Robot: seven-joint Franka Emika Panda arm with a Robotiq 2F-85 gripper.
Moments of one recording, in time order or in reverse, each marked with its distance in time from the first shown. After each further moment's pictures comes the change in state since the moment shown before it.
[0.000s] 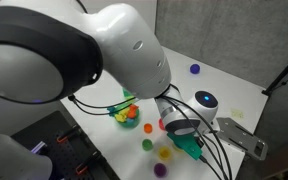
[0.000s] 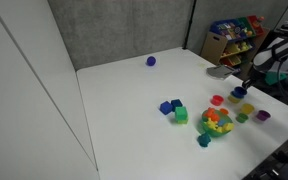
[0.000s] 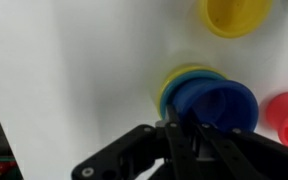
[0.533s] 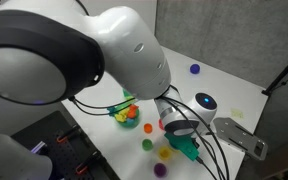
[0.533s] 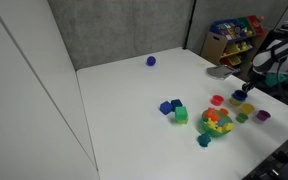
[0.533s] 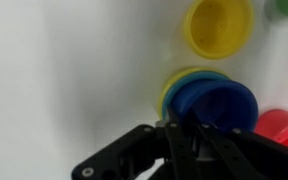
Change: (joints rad) arm 0.000 0.009 0.003 0.000 0.002 -0.066 0.000
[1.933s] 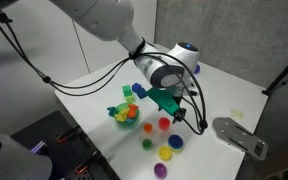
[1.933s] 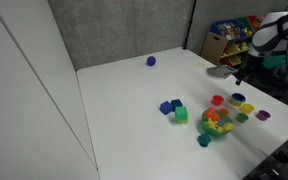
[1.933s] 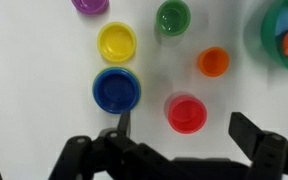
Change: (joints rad) arm 0.313 -0.338 -0.135 -0.182 -0.020 -0.249 0.297
